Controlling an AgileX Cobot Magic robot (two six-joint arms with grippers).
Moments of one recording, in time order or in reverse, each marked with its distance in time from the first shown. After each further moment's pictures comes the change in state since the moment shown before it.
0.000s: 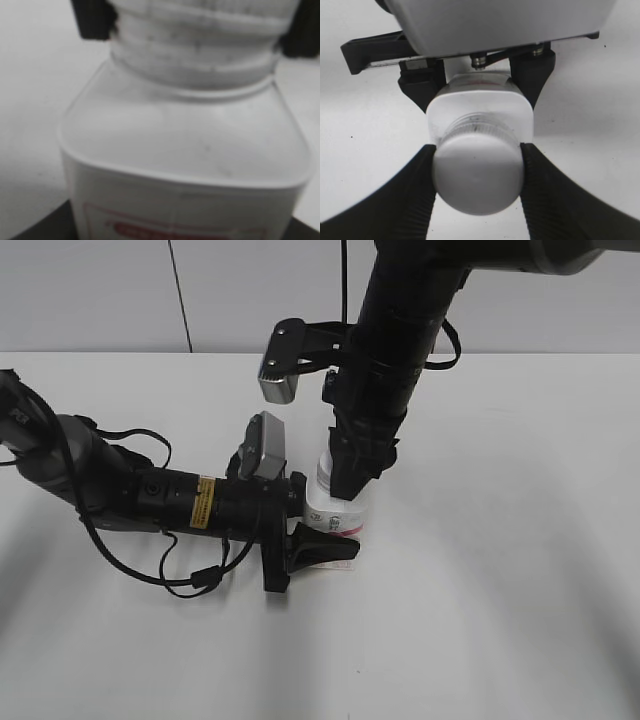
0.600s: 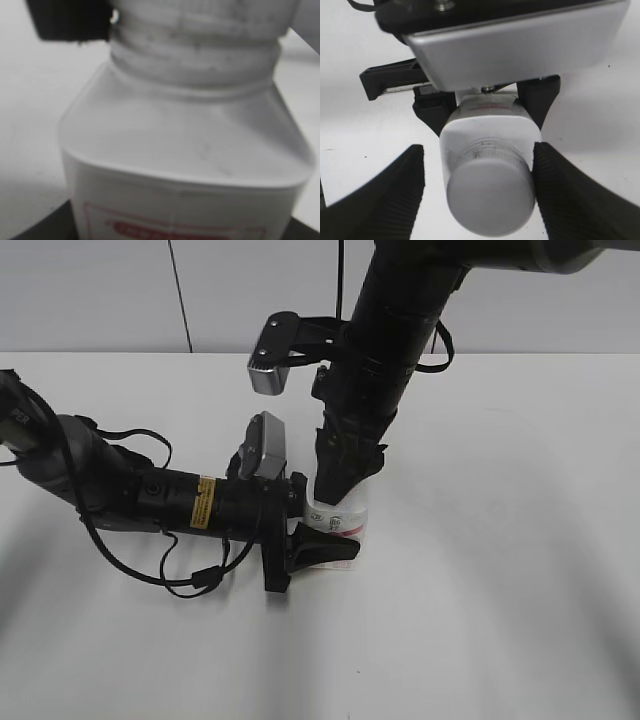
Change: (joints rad) left arm 0.000 0.000 0.000 -0.001 0.000 -0.002; right arm 0.000 0.000 -0.003 0.061 -0.009 0.004
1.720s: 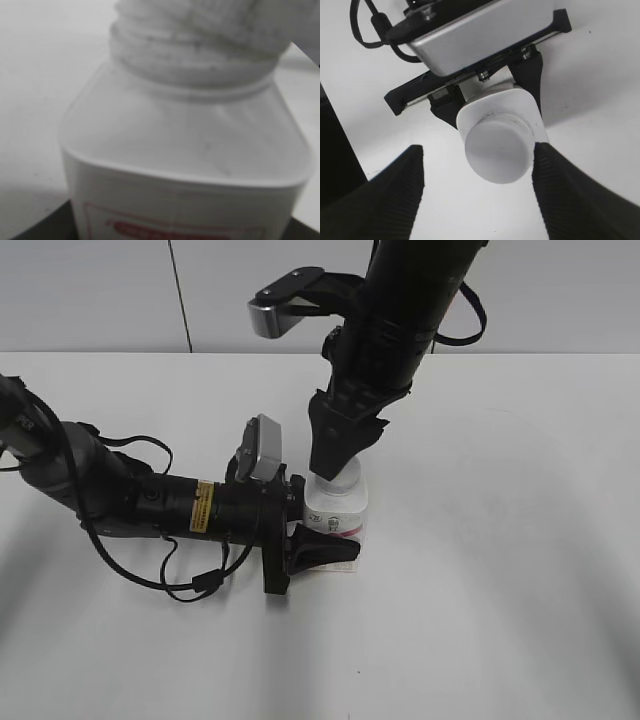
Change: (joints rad) left arm 0.004 0.023 0.000 -0.018 -0.043 0.002; right arm 0.001 -0.075 -0.005 -0.008 0.043 0.306
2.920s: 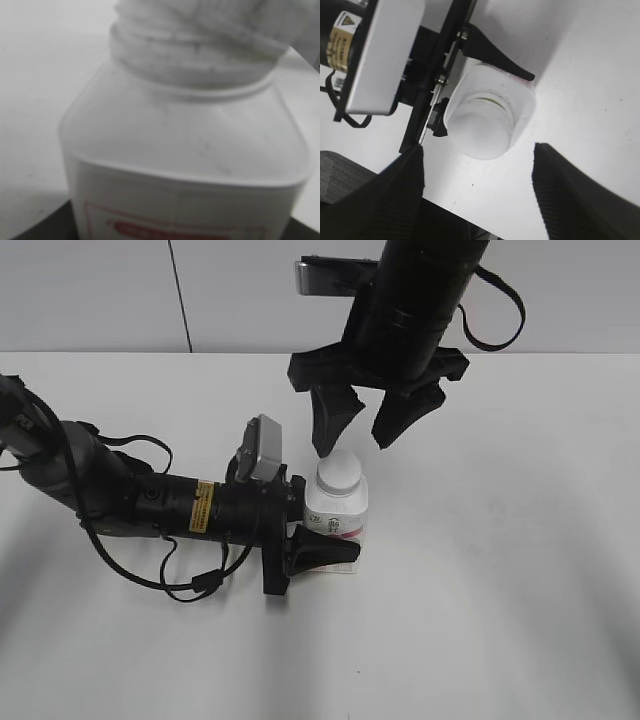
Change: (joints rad) left arm 0.000 -0.004 0.000 0.013 -0.005 -0.002; right arm 0.000 -0.029 -0.001 -0.054 0.018 0.773
